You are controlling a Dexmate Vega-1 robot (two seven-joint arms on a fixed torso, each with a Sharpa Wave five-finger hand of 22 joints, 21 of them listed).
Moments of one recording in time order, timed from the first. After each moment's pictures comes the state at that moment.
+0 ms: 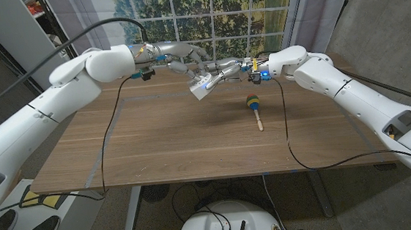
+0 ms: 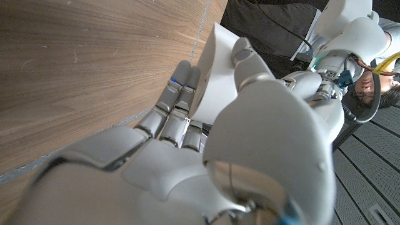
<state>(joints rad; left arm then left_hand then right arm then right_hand) 0.51 0.96 0.48 -1.92 0.25 -0.25 -0.47 1.25 0.16 -0.05 -0.07 0.37 0.98 -0.12 0.28 0.38 0.26 -0.15 0.28 0.38 0.10 -0.04 0.21 0.21 0.17 0.11 0.30 0.22 -0.37 -0.63 -0.68 -1.57 0.58 -0.20 0.72 1.18 0.09 0.25 -0.20 0.23 0.33 -0.21 0.20 0.23 0.41 -0.03 0.28 0.58 0.64 -0.06 0.34 0.63 0.42 -0.05 1.02 0.17</state>
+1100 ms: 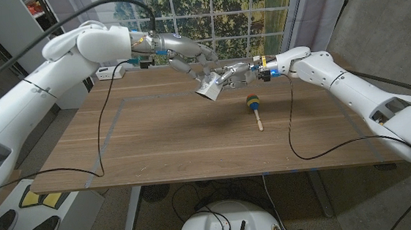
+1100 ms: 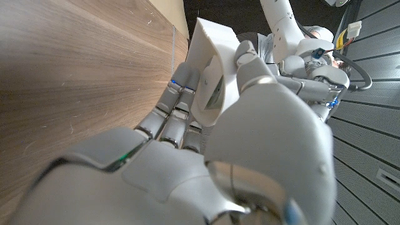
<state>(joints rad) 0.35 0.91 0.50 -1.82 0.26 -0.58 -0.62 1.23 0.19 -0.02 -0.03 0.35 0.81 -0.18 0.22 0.41 0.23 -0.09 0.27 0.38 0.11 -0.04 0.22 0.22 0.19 0.09 0.34 0.23 -0.26 -0.55 -0.69 -1.24 0.75 -0.28 1.11 1.17 0.09 0.26 -0.20 0.22 0.32 -0.22 0.20 0.22 0.42 -0.02 0.28 0.58 0.64 -0.06 0.34 0.63 0.42 -0.04 1.01 0.17</state>
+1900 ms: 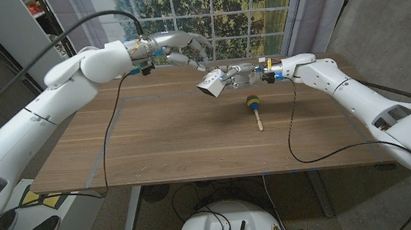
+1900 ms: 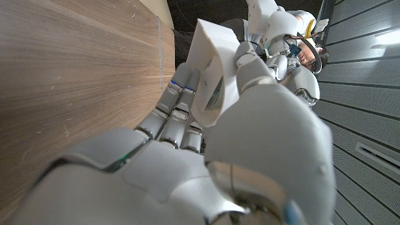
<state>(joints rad) 0.59 0.93 0.37 -1.98 0.27 -0.22 -0.37 1.10 0.11 -0.08 0.05 0.30 0.88 -0.06 0.25 0.40 0.25 -0.10 0.28 0.39 0.12 -0.04 0.21 0.21 0.18 0.10 0.35 0.22 -0.32 -0.55 -0.63 -1.24 0.81 -0.28 1.10 1.17 0.09 0.26 -0.21 0.23 0.32 -0.22 0.20 0.22 0.42 -0.02 0.27 0.58 0.64 -0.06 0.34 0.64 0.42 -0.04 1.00 0.17</state>
